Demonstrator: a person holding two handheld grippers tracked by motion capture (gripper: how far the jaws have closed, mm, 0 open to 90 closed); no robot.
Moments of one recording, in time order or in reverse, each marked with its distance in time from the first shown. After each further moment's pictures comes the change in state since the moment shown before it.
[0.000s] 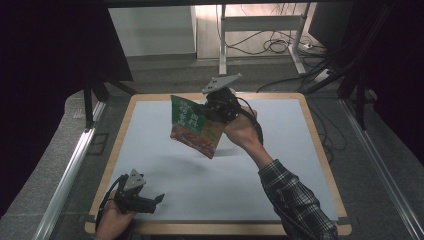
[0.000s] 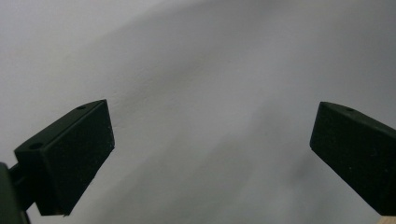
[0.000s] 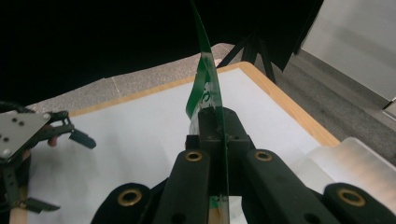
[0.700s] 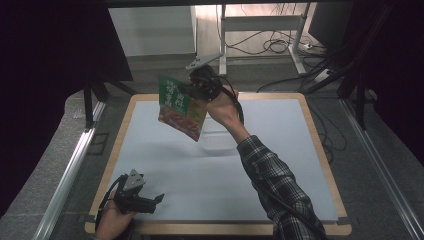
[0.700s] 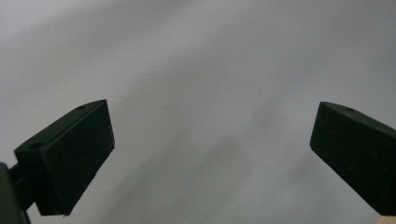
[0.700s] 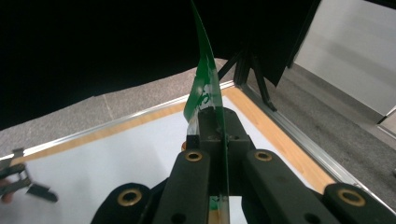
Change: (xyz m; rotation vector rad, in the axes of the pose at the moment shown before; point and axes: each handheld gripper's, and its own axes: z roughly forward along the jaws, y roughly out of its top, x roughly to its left) left arm 0.000 0.000 0.000 -0.005 -0.007 0.001; right arm -0.031 0.043 0.047 -0.039 -0.016 0.007
